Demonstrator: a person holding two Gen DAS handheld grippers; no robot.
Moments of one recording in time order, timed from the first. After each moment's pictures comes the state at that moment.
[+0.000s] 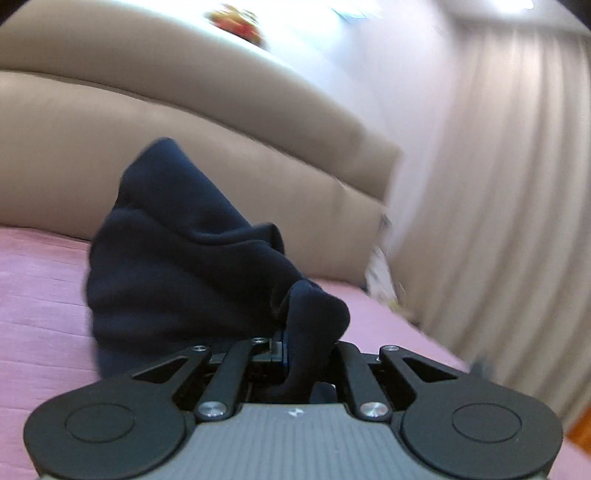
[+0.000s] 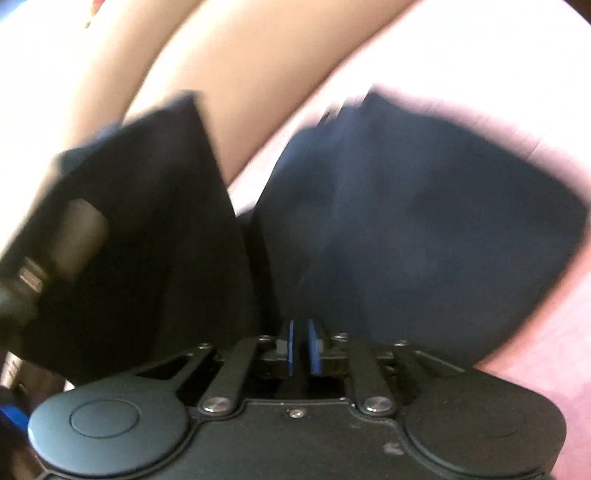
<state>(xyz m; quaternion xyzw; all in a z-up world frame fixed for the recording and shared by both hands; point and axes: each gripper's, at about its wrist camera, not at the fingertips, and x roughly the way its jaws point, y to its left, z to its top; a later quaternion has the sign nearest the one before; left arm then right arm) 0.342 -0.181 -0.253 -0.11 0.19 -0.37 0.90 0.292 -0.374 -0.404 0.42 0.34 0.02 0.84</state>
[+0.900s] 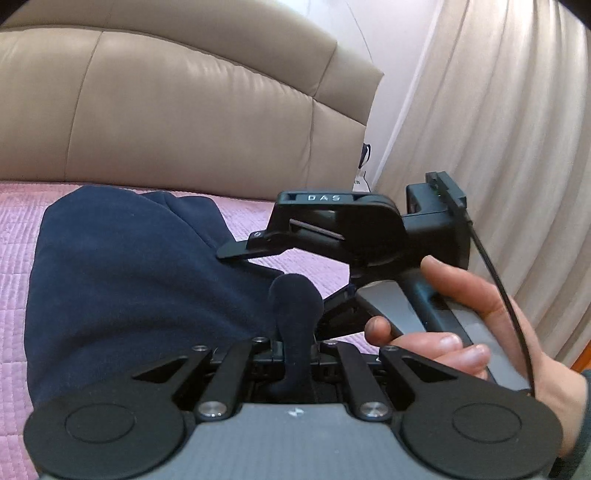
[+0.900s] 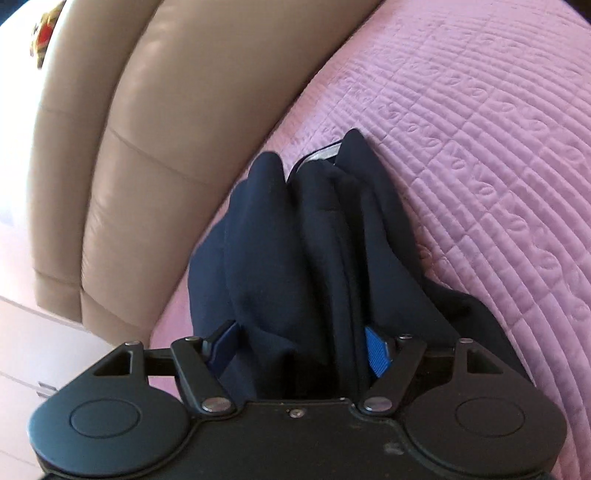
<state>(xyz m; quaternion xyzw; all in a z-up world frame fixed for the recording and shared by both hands) 0.360 -0.247 -0.321 -0.07 0.27 -0.41 0.87 0.375 -0.466 -0.411 0.47 0.40 0.08 0.78</state>
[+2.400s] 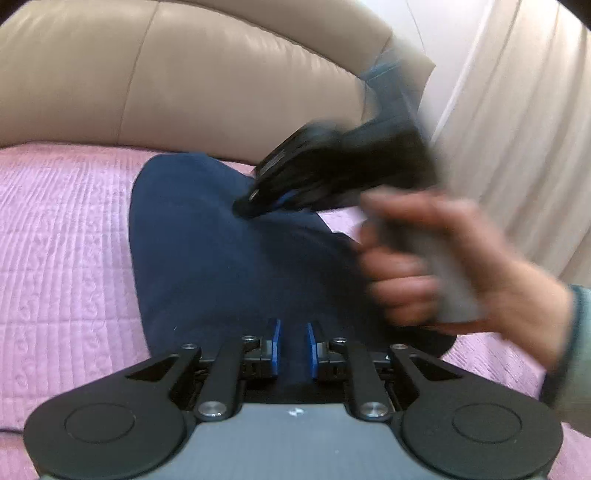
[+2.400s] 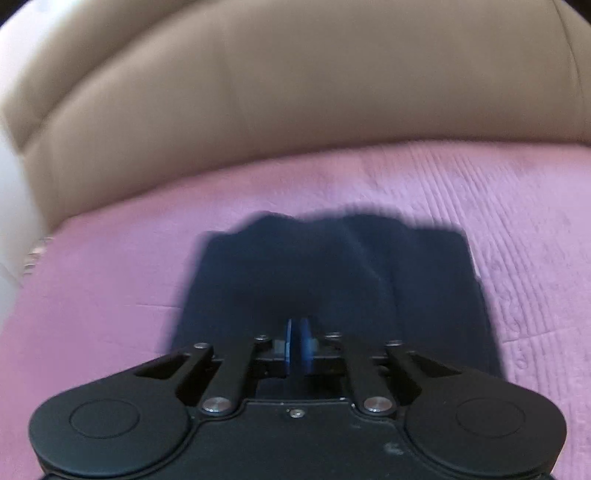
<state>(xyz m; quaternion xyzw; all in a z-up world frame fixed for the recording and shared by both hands) 0.368 -0.212 -0.330 -0.07 0.33 -0.34 0.88 0.470 -0.370 -0.373 0.13 0.42 0.07 0.90</state>
